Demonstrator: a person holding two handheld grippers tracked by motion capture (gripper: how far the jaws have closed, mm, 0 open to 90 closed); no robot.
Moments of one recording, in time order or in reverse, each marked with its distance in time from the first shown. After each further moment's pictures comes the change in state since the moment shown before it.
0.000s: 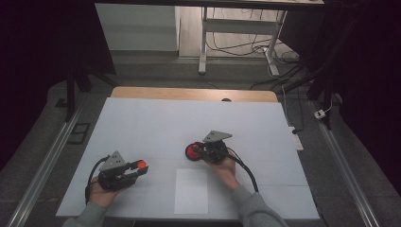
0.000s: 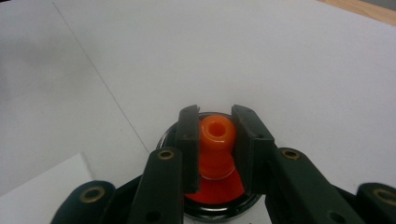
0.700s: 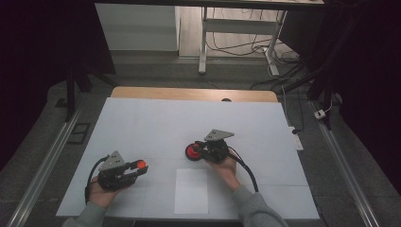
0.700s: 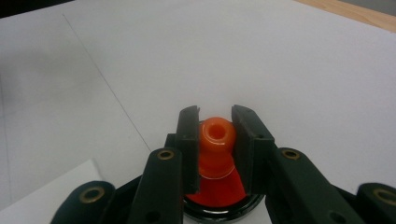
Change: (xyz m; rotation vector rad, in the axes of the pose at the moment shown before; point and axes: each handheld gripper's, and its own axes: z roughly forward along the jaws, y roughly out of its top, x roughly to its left) left arm 0.001 0.000 -0.001 -0.003 0.001 -0.001; right arm -0.001 0.005 -0.006 -0.016 0.015 0.013
